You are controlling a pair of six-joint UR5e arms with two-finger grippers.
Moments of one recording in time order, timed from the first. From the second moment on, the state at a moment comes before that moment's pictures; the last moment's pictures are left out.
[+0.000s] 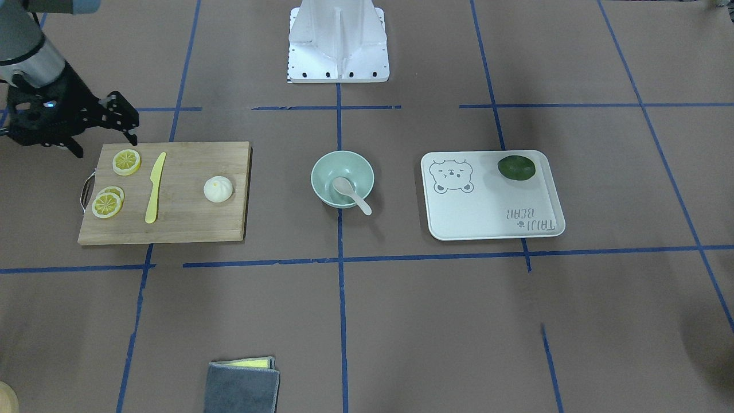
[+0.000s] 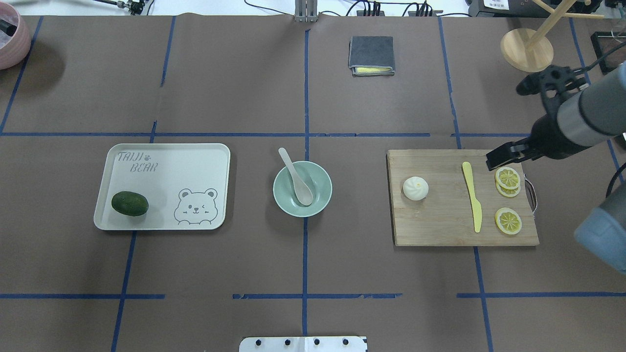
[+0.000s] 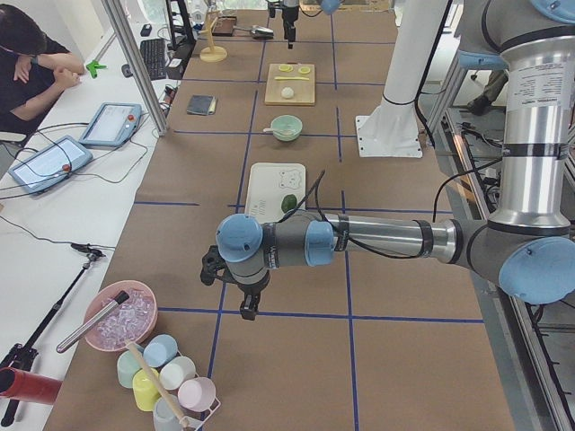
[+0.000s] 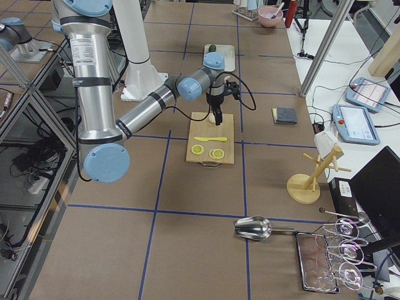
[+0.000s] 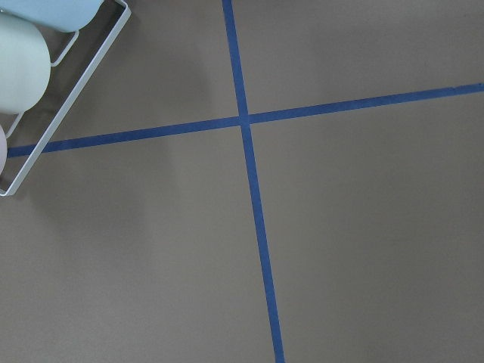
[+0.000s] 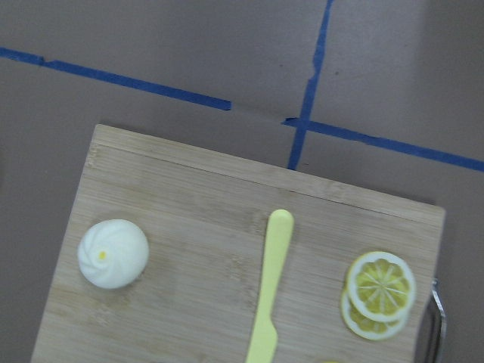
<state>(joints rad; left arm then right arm) -1.62 -1.53 -1.67 -1.45 -2.44 0.23 0.83 -1.46 2.09 -1.51 2.04 0.74</state>
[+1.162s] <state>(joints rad) -1.62 -1.53 -1.68 -1.46 -2.44 0.24 0.59 -1.29 1.84 -1.38 1.84 0.92</state>
